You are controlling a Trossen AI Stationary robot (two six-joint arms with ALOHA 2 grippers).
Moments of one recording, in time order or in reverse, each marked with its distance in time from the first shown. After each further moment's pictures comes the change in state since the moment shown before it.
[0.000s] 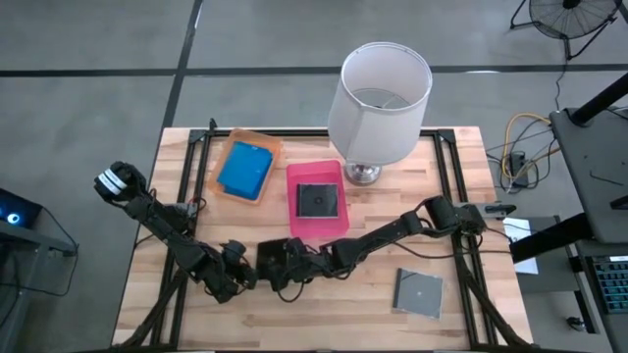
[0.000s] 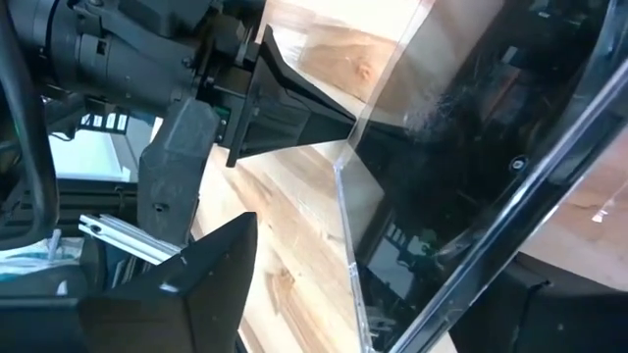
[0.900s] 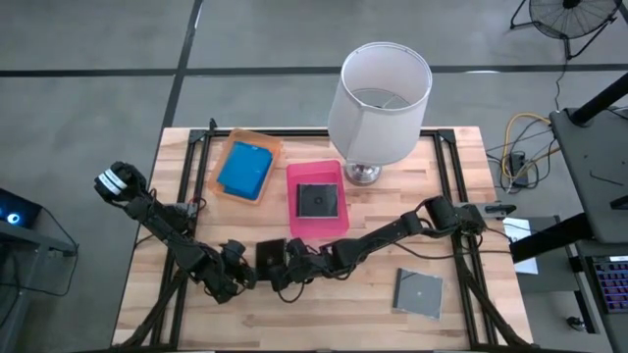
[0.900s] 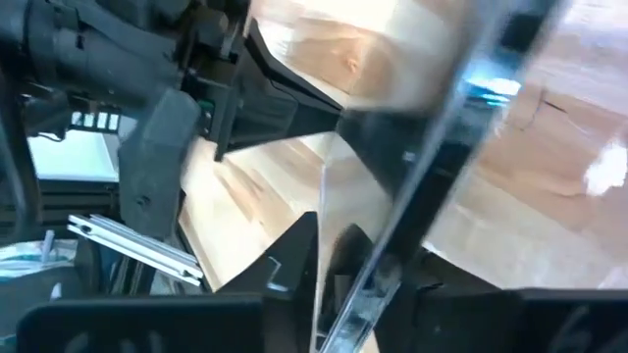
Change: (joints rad) left arm -0.002 -0.001 0.000 -0.012 -0.027 -0.019; right arm 0.005 0.000 -0.002 -0.022 -0.004 0.014
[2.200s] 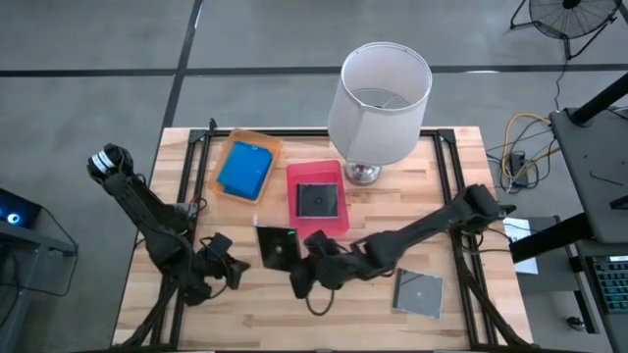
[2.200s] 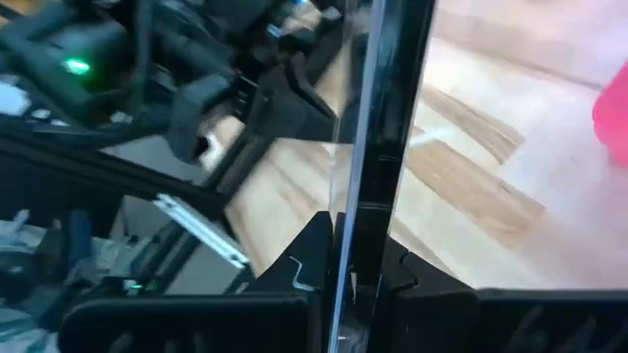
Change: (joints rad) left arm -0.129 -0.267 0.114 -0.225 -0.304 0.101; right arm 0.101 -0.320 -0.001 -0.263 0.221 -0.214
